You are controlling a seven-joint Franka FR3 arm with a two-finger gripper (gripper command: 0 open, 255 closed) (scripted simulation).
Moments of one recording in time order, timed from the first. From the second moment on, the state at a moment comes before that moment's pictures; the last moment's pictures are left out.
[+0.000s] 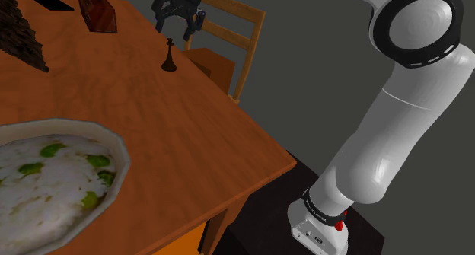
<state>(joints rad) 0.14 0.11 0.12 -1.57 0.22 1.88 0.26</state>
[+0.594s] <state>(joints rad) 0.15 0.12 0.12 -1.62 0.22 1.93 0.26</state>
